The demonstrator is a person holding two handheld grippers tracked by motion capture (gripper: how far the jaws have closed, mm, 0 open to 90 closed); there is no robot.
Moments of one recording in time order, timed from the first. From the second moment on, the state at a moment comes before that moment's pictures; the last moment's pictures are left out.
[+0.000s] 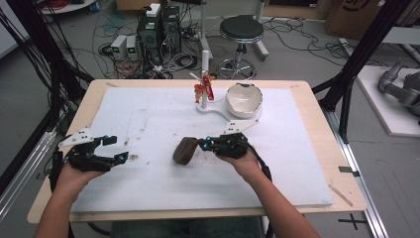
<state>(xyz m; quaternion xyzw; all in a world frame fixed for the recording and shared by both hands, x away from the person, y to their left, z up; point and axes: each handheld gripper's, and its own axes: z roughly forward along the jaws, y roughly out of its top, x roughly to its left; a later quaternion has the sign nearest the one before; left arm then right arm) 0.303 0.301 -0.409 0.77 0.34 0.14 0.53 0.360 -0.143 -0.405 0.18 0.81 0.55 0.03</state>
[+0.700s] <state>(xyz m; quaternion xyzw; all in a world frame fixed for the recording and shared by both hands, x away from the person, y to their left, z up) 0.305 0.298 -0.412 0.77 0.34 0.14 0.52 0.378 -0.176 -0.373 0.20 0.78 0.59 0.07</state>
